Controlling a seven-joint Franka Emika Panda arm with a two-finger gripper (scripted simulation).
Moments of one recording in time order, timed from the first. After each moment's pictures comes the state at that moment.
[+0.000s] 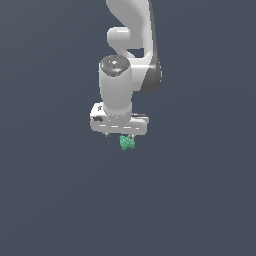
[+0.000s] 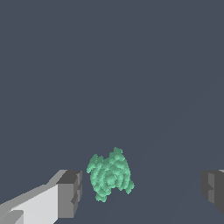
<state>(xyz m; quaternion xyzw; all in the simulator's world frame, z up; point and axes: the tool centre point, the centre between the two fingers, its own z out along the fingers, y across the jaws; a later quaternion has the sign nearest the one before) 0.003 -0.033 0.179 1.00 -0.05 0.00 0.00</state>
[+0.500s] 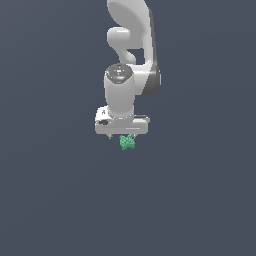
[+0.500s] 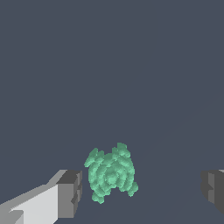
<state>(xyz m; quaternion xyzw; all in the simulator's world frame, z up) -0.013 -0.025 0.151 1.00 0.00 0.00 0.00</state>
